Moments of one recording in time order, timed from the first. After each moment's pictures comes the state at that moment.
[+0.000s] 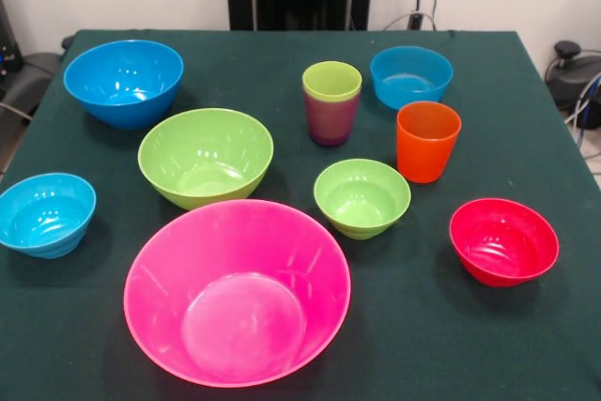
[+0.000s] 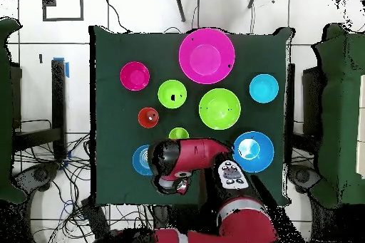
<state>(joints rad) -0.28 -0.57 0.09 1.91 -0.30 0.97 2.10</state>
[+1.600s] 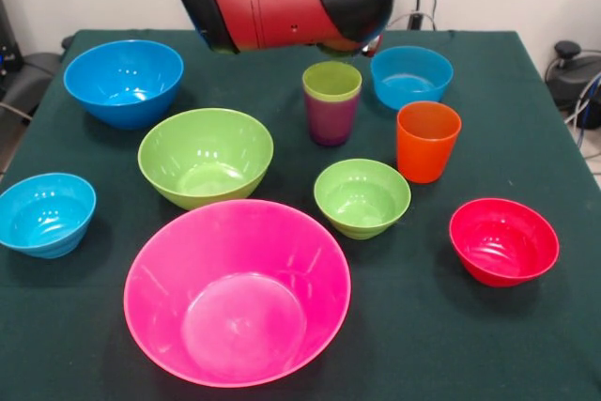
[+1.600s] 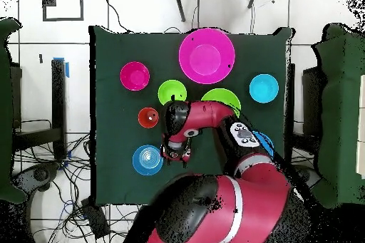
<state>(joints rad) -0.40 -0.34 0.29 1.54 -0.38 1.29 2.05</state>
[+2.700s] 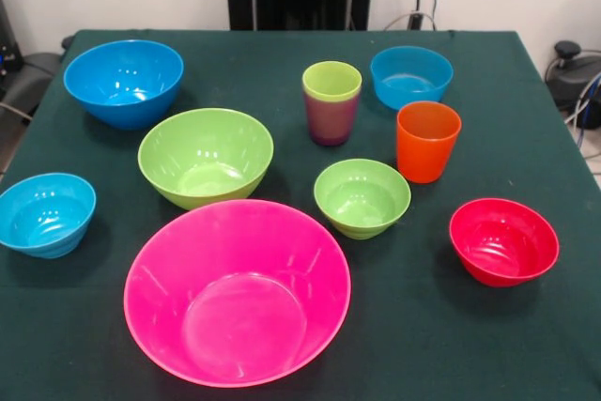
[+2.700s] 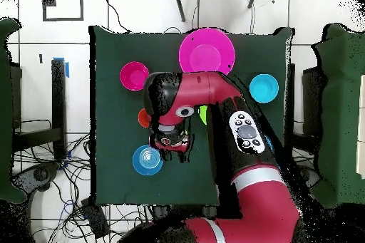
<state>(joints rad) -0.36 -0.57 0.34 1.49 -0.34 1.64 2.05</state>
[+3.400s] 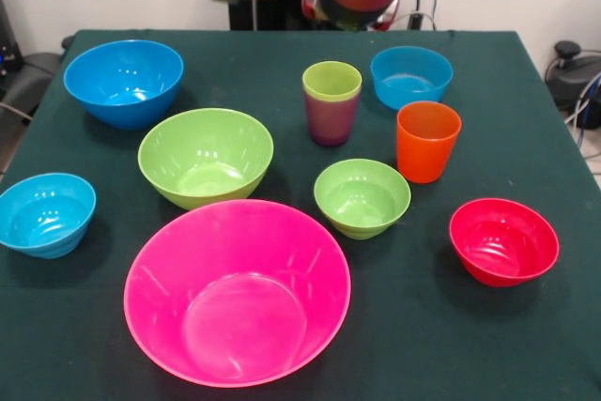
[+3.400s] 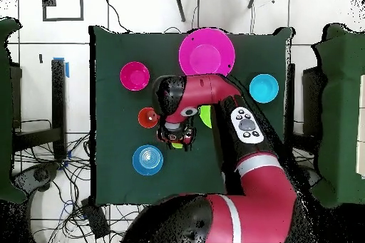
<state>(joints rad) -0.40 -0.45 0.36 1.43 -0.42 1.46 2.05</state>
